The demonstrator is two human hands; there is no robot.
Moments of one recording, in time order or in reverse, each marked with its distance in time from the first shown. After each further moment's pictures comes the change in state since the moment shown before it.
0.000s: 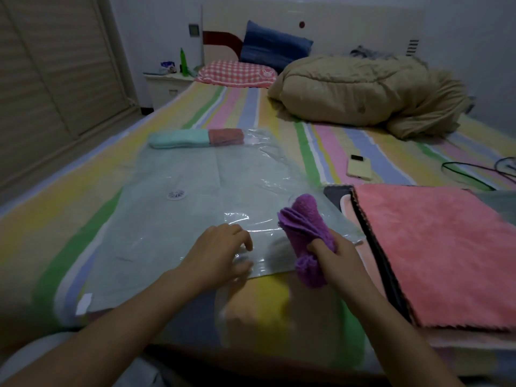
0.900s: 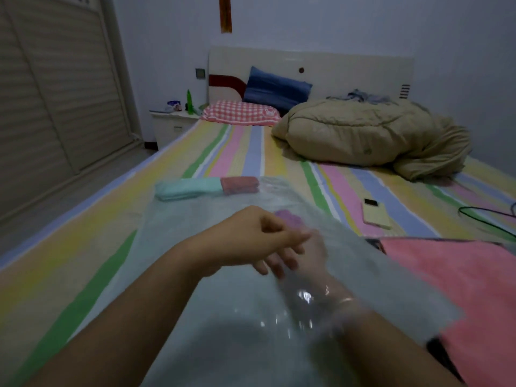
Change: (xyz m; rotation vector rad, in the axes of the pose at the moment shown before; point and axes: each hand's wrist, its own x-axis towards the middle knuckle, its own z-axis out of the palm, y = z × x) left_hand 0.082 0.009 -0.136 -0.893 -0.331 -0.247; right_hand 0.161 -0.014 0.093 -0.560 0.159 0.034
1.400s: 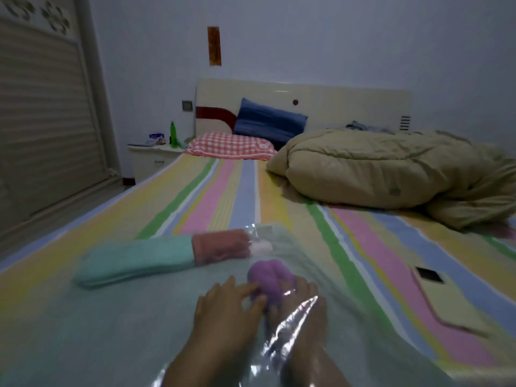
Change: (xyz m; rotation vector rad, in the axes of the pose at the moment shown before) left_hand 0.249 -0.185 -0.060 0.568 0.377 -0.297; right_hand 0.181 0.012 0.129 -0.416 0.348 -0.337
